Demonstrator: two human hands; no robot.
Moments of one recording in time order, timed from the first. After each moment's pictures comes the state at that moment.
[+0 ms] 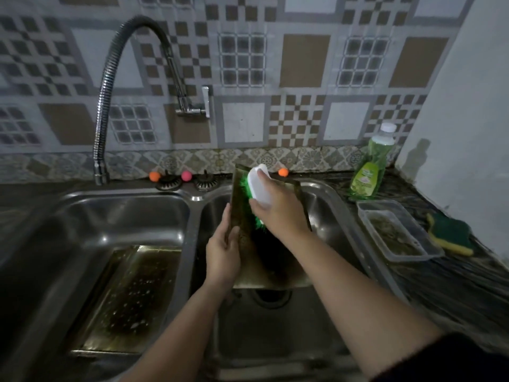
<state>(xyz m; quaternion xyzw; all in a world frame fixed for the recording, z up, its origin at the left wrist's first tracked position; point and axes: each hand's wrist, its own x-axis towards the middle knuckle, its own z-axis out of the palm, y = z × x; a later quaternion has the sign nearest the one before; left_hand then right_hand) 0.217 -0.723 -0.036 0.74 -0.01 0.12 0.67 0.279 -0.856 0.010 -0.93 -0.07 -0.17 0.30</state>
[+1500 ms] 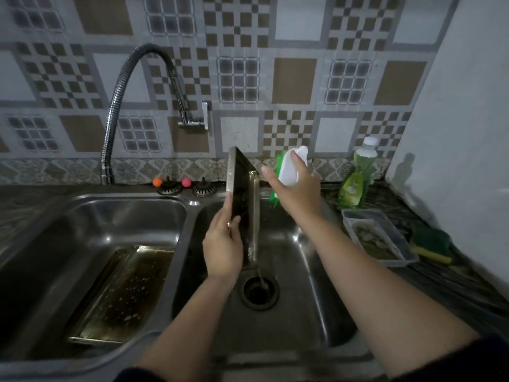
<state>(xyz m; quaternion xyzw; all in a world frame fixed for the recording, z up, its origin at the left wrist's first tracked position) 0.197 -0.765 -0.008 0.83 0.00 0.34 0.45 0.249 -0.904 0.070 -0.85 0.02 -0.19 0.50</state>
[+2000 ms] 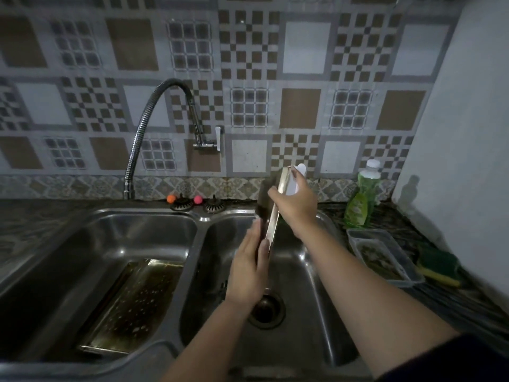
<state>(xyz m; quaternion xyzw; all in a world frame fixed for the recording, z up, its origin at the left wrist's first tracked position) 0.179 -0.785 -0.012 0.82 -0.12 0.24 0.50 0.243 -0.891 0.092 -0.79 0.01 -0.19 0.58</state>
